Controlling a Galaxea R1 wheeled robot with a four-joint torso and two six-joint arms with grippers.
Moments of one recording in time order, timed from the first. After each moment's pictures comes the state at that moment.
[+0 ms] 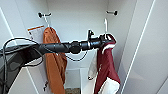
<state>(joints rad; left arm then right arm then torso) -0.12 2.70 -1.29 0.01 -0.11 -0.97 -1.56 3.08 -2.76 0.09 0.11 -0.03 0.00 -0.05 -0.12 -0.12</state>
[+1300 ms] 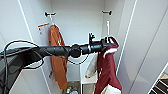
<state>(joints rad) -0.08 2.69 -1.22 0.03 -0.12 -0.97 -1.57 3.08 -2.76 0.09 0.11 -0.03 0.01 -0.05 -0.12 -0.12</state>
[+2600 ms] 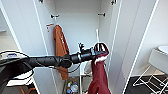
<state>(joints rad) 0.06 2.53 -1.08 0.10 -0.20 -0.92 -1.57 3.08 -2.76 0.09 0.11 -0.03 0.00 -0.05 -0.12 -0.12</state>
